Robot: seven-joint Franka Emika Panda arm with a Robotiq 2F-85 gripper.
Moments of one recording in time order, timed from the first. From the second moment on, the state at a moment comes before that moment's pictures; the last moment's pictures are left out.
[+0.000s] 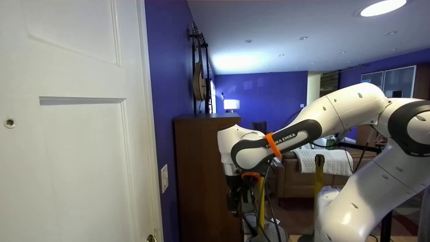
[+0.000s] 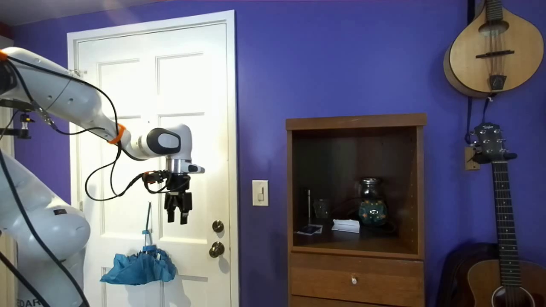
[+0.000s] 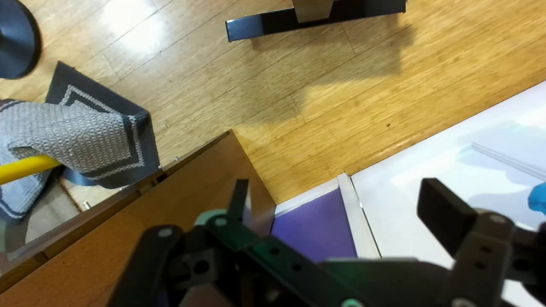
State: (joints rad) arm -0.07 -0.66 0.07 -2.68 -0.09 1.91 0.17
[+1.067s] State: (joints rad) arm 0.18 -0.24 0.26 -2.62 -0.01 2.48 0.27
